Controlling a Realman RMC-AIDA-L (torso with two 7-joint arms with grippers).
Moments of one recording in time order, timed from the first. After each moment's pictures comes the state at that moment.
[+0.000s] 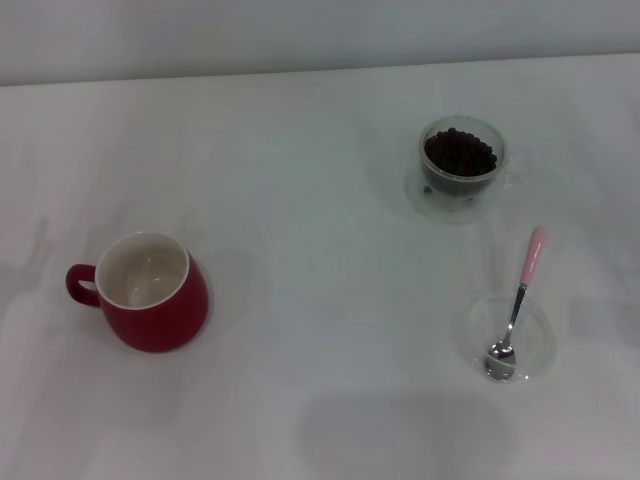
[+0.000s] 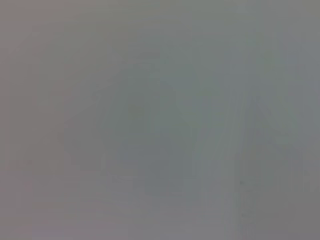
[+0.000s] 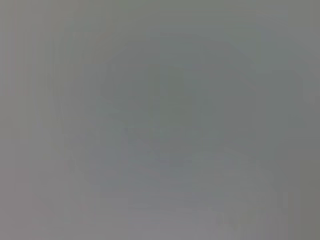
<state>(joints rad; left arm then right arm) -0.33 -2.08 -0.16 -0.03 -1.48 -1.60 2.83 0.29 2.00 0.00 0.00 1.98 1.27 -2.74</state>
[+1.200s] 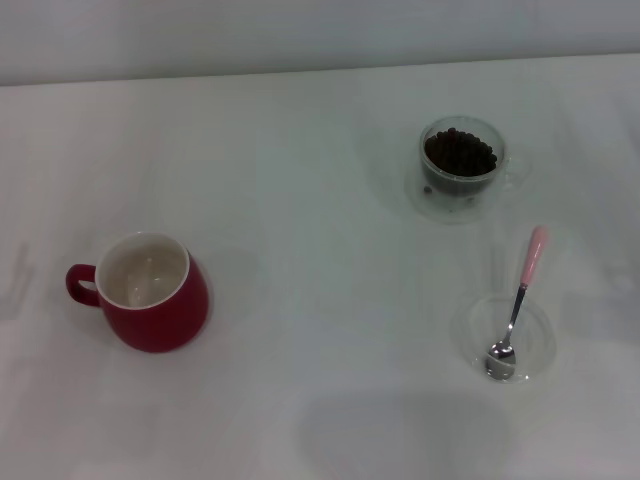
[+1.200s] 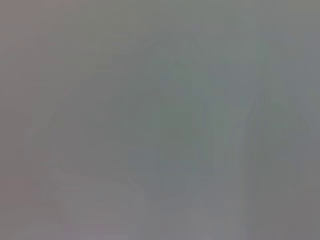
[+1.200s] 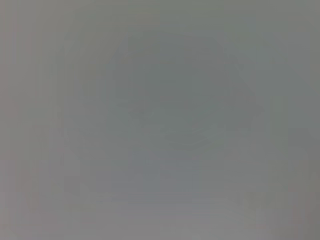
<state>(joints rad) -0.27 -2.08 -0.16 -0.01 -1.46 -1.59 2.83 0.30 2.00 -0.03 0.02 1.96 1.25 -2.71</state>
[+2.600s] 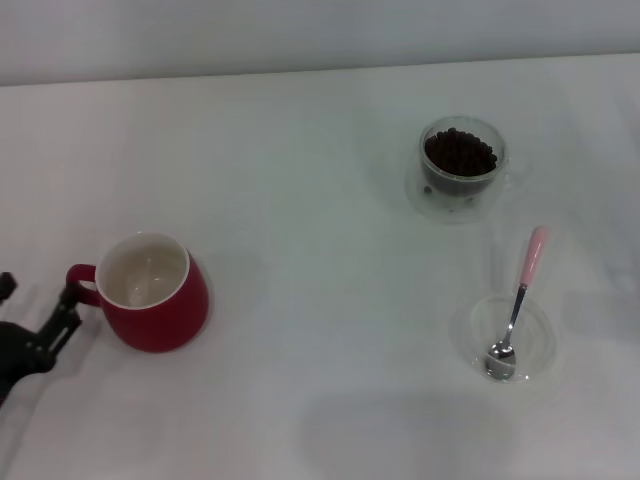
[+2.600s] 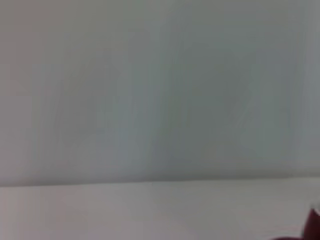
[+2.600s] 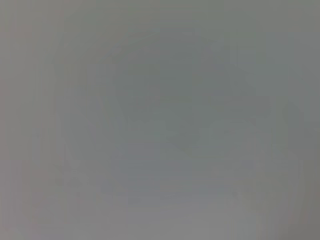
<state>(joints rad) -0.24 -2.08 -0.14 -0.07 -1.17 -1.30 2.83 0.30 2.00 -0.02 0.02 1.96 1.22 -2.71</state>
